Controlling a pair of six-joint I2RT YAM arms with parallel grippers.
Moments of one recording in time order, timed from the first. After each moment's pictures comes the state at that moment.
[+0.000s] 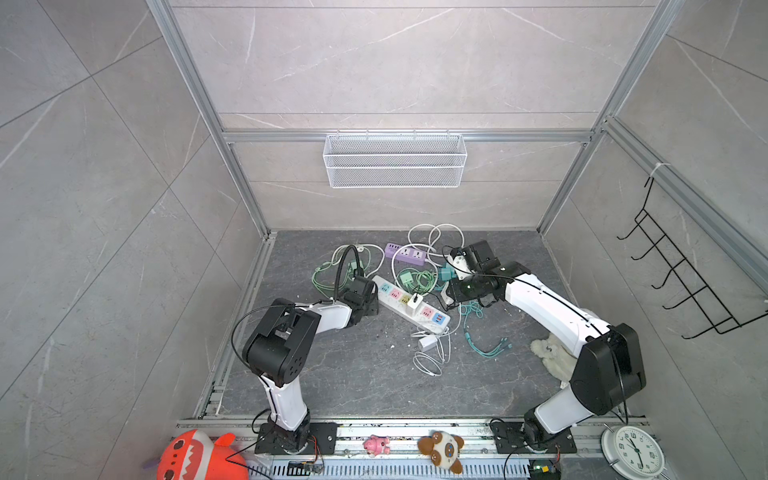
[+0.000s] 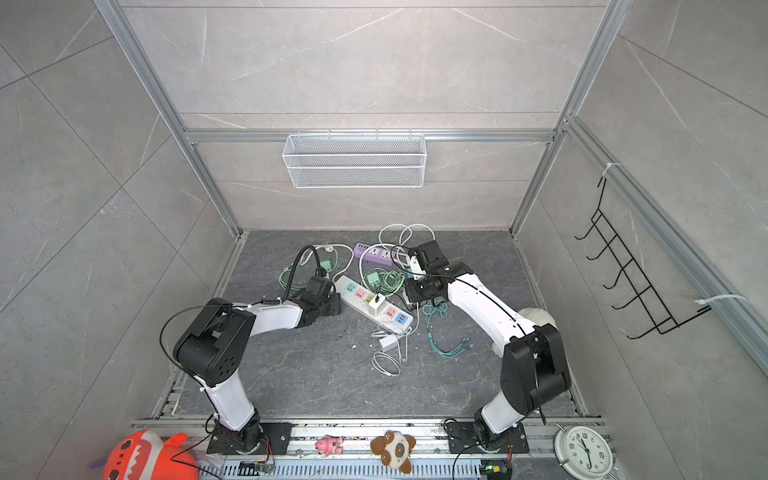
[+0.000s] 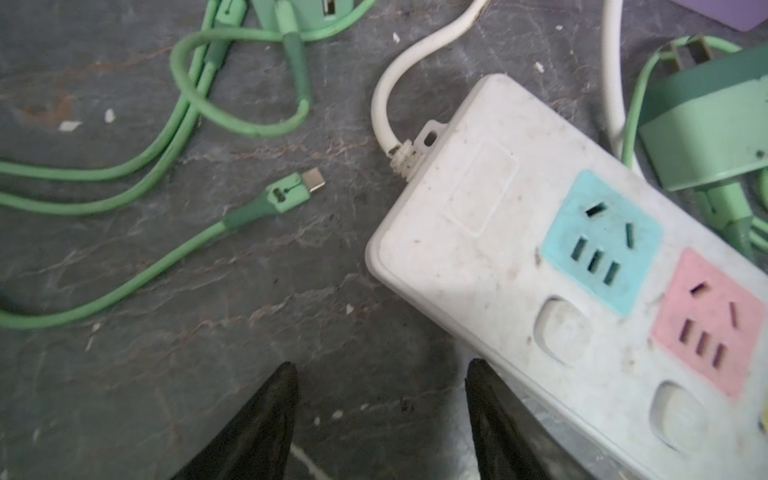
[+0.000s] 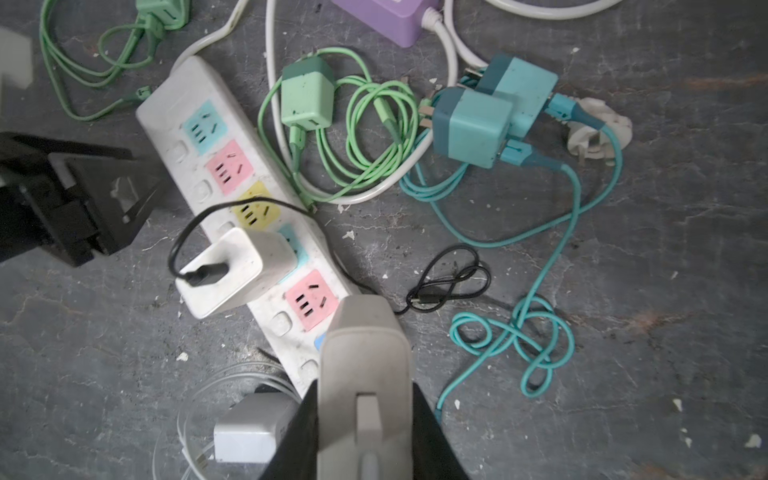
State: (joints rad) left arm -0.50 1.82 0.93 0.01 -0.18 -0.43; right arm 0.43 1.57 1.27 -0.73 -0.12 0.11
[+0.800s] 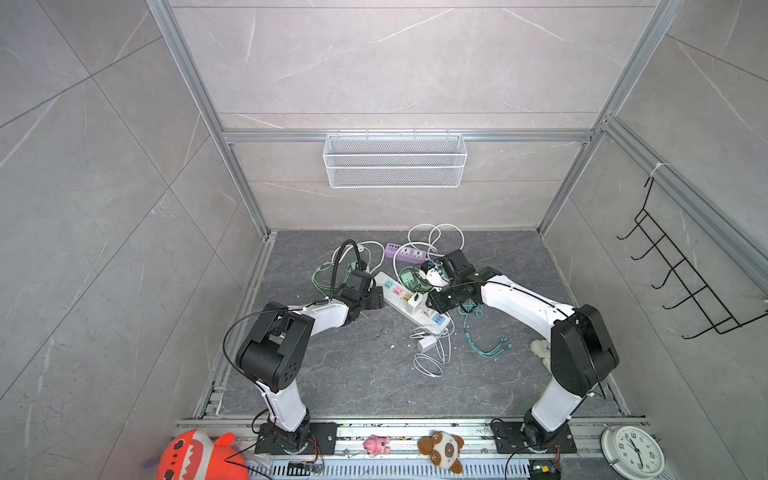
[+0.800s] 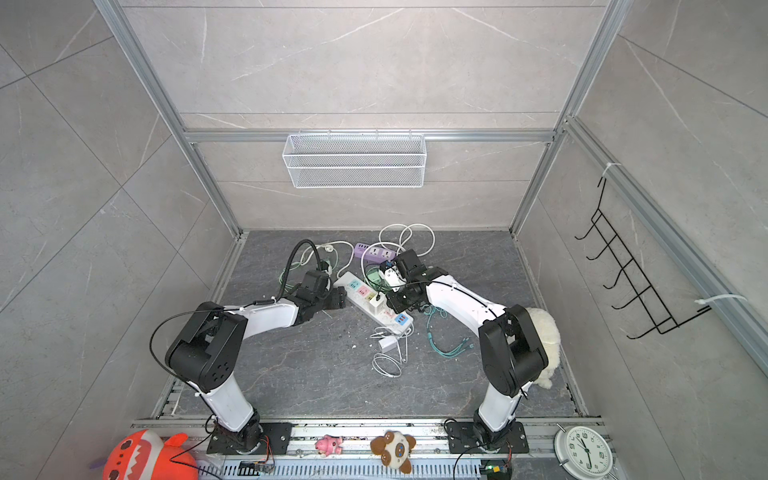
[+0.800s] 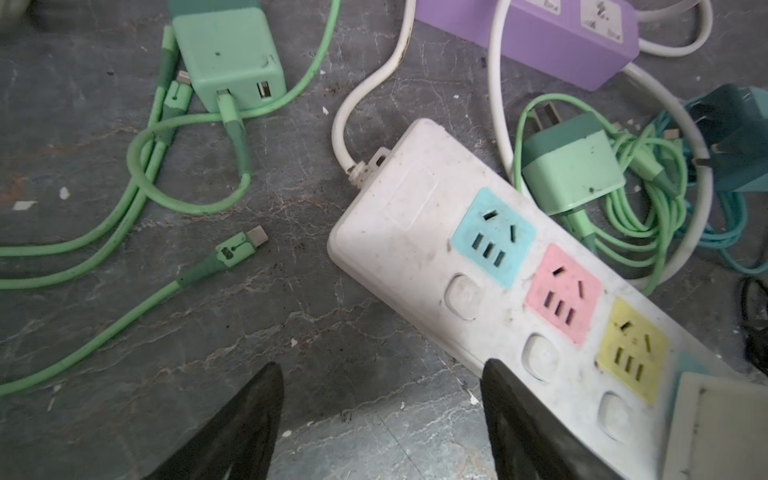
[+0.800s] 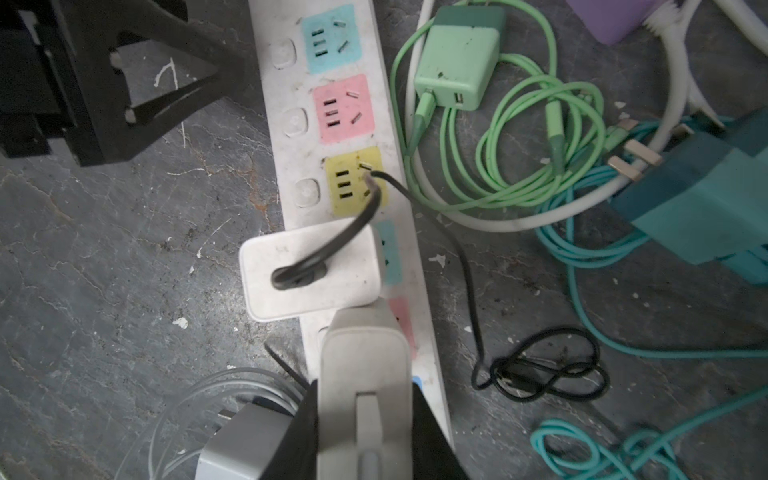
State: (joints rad) left arm -0.48 1.74 0.92 0.04 -0.07 -0.39; right arm 0.53 1.74 1.28 -0.62 -0.20 -0.11
